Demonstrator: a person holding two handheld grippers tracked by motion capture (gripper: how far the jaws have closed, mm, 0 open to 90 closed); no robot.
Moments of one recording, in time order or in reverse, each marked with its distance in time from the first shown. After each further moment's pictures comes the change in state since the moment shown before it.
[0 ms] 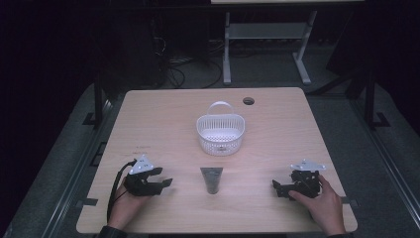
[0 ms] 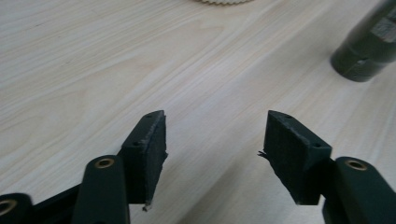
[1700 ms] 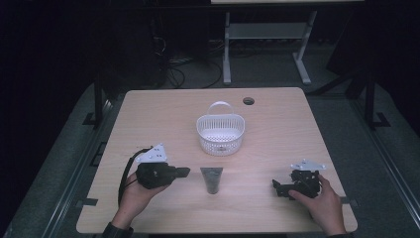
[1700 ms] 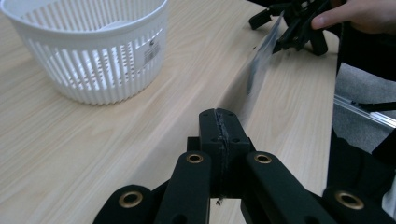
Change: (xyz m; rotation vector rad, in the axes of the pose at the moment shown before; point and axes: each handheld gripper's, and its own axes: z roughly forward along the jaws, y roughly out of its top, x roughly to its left) left arm -0.048 0.080 -0.021 -0.084 -0.284 0.118; right arm 0.000 0.001 0.000 0.001 -0.004 0.002
